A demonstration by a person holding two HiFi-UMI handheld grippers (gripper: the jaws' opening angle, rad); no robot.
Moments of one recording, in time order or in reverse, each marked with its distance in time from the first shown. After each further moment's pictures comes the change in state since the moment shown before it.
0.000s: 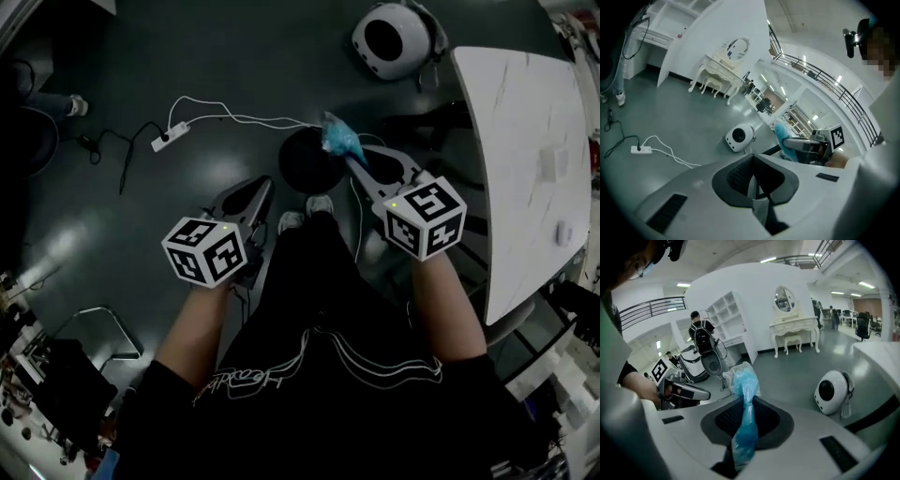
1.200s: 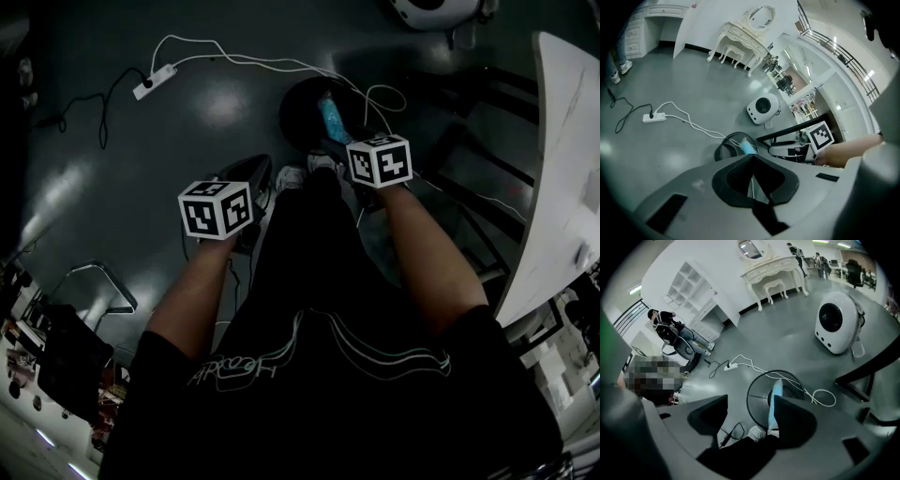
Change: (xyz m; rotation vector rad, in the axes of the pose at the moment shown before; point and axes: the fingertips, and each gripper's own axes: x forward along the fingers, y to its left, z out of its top) left arm 0.082 0.126 -0.135 -0.147 0.291 0.168; right arm 0.174 -0.072 -0.231 0.329 0.397 0.016
